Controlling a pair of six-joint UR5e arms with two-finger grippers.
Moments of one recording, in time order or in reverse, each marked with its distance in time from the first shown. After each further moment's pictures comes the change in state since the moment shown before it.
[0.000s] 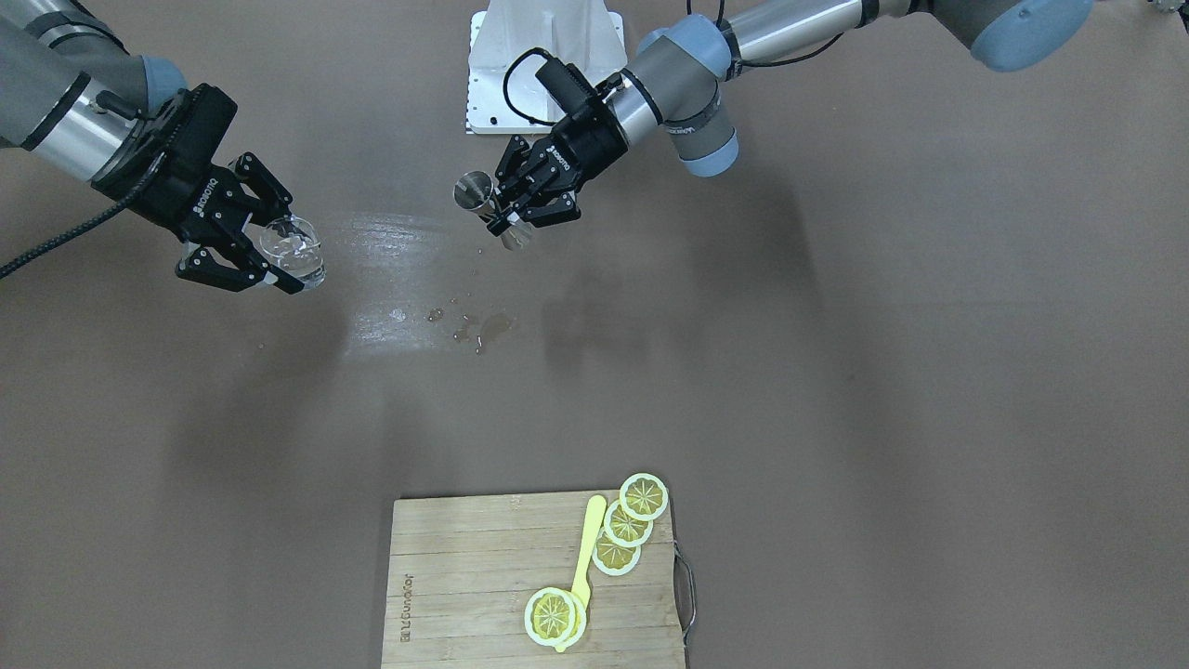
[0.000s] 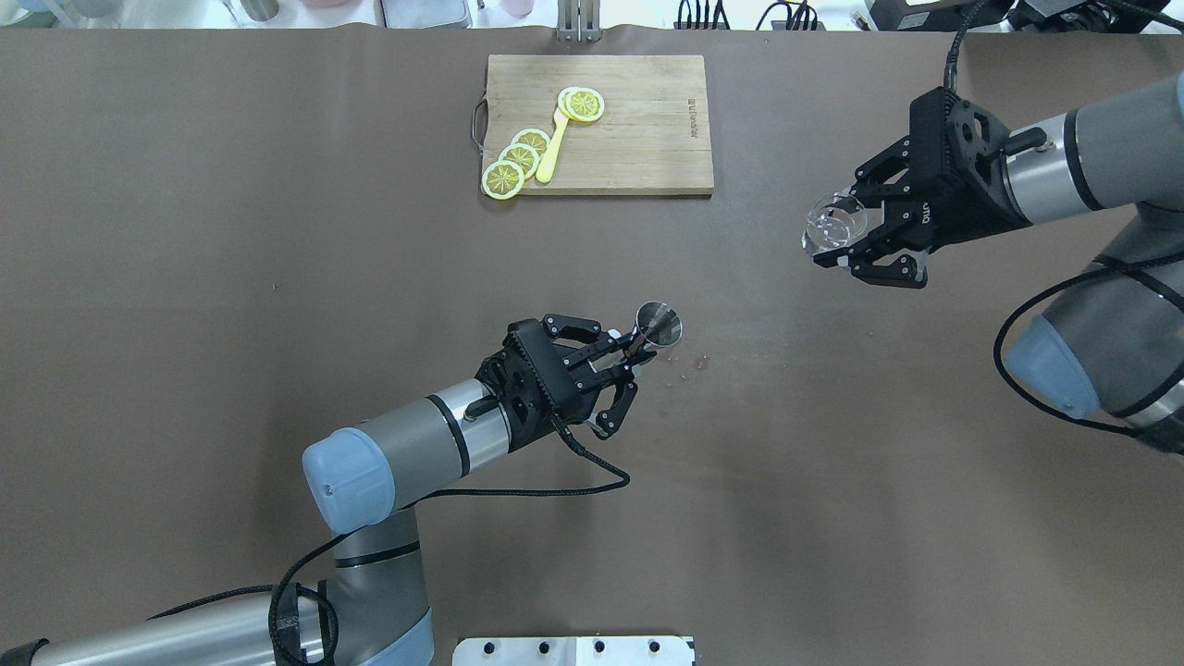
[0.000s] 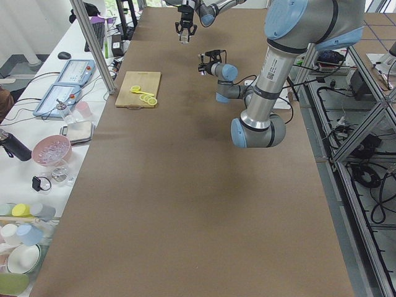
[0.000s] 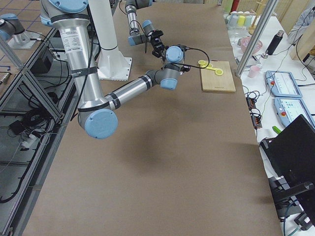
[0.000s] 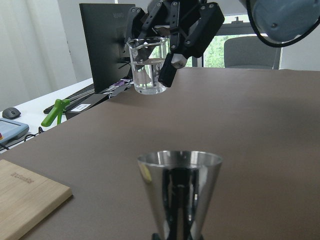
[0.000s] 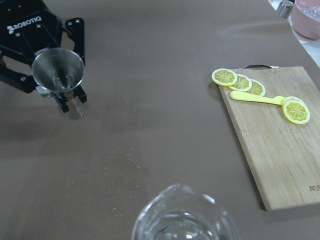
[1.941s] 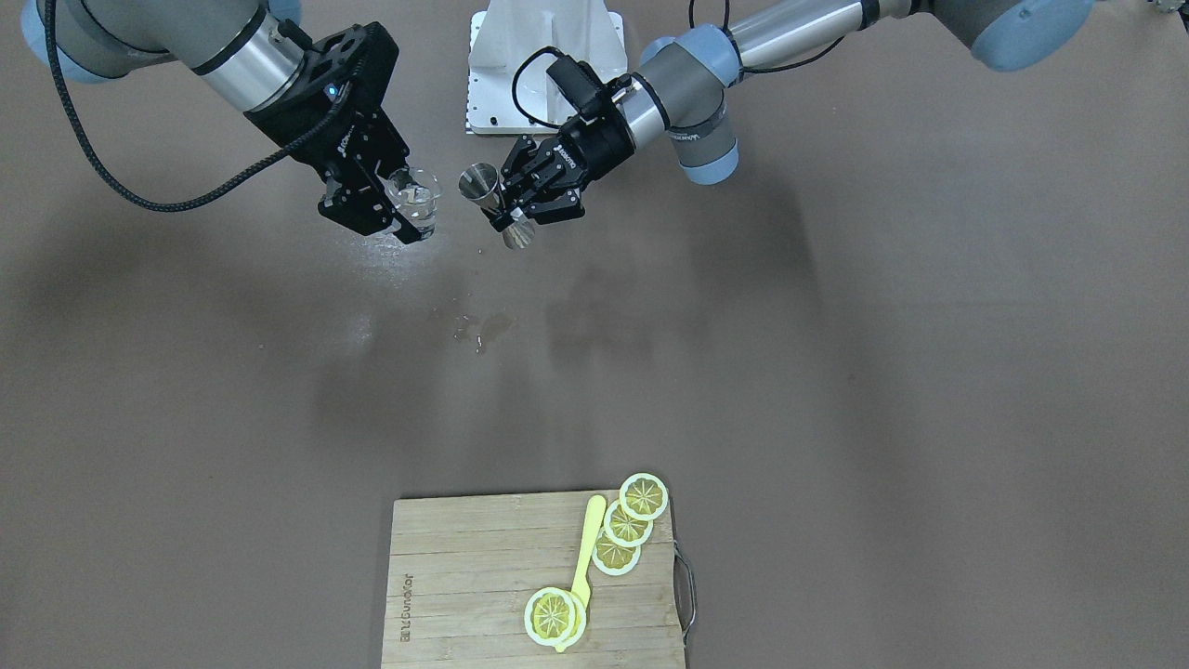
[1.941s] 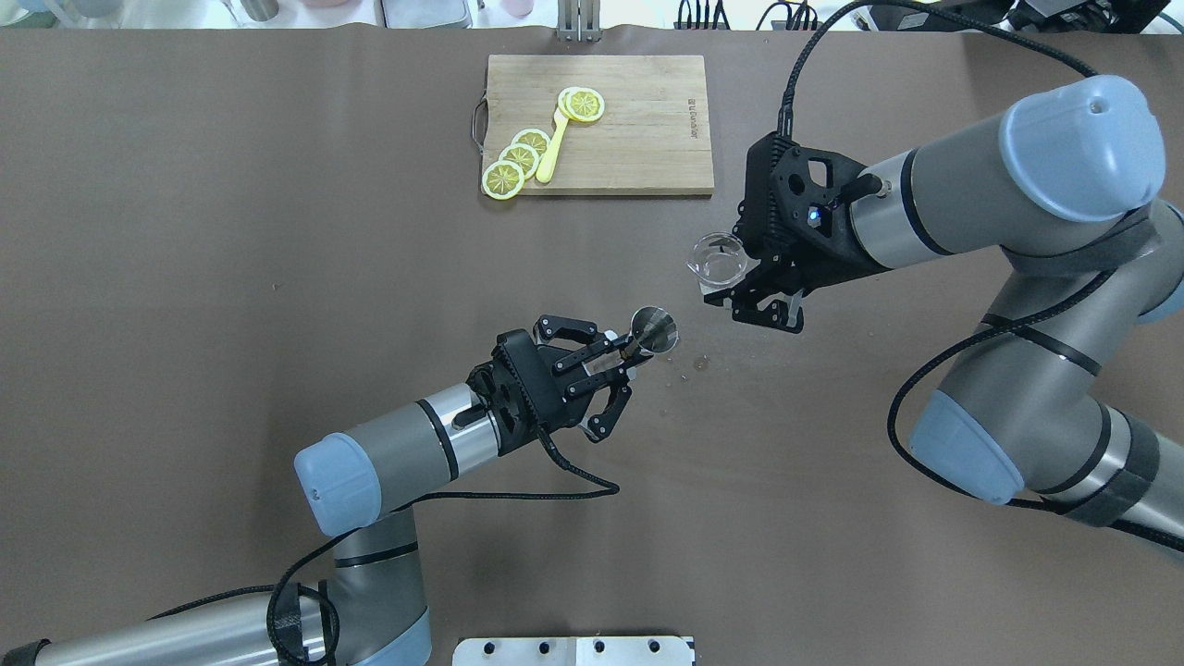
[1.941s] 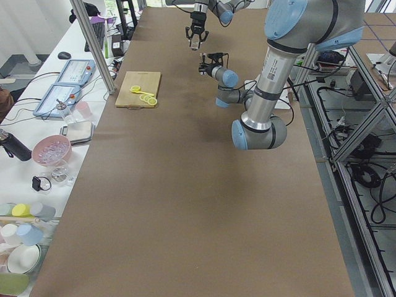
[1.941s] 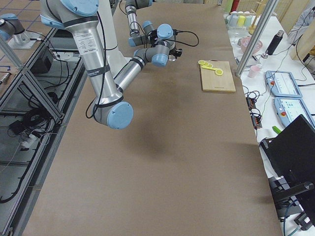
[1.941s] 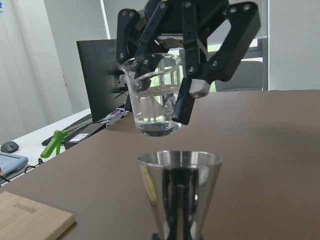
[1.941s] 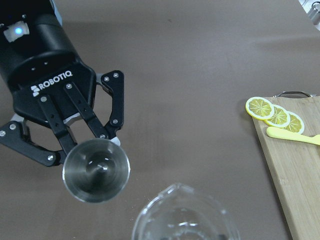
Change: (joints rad) left arm 0.002 0.000 0.036 -0.096 0.001 0.068; right arm -0.177 0.173 0.121 -0.358 -0.178 -0.031
